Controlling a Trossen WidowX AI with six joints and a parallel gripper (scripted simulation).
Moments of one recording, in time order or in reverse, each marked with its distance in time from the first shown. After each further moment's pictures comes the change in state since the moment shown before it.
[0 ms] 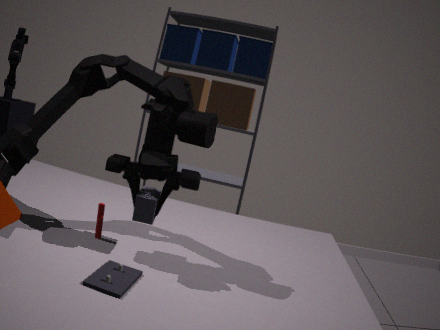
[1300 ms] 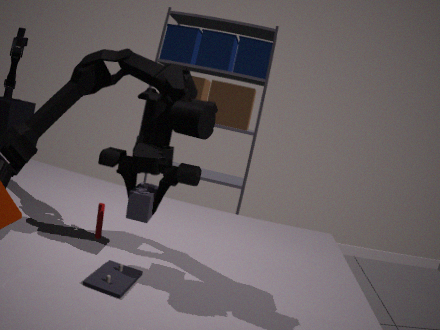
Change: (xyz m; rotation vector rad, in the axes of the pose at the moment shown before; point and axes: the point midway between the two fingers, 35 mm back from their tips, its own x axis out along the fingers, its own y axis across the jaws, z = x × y) arm -0.019 -0.003 0.057 0.067 -0.005 0.007
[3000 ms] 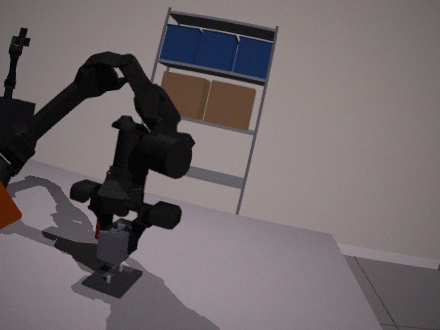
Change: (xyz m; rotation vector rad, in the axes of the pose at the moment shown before) arm 0.053 -0.016 0.096 0.118 0.002 -0.006
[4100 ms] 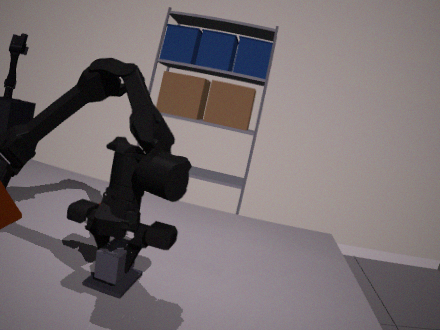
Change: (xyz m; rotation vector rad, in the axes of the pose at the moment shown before) arm 0.035 0.000 0.003 -0.011 -0.009 0.004
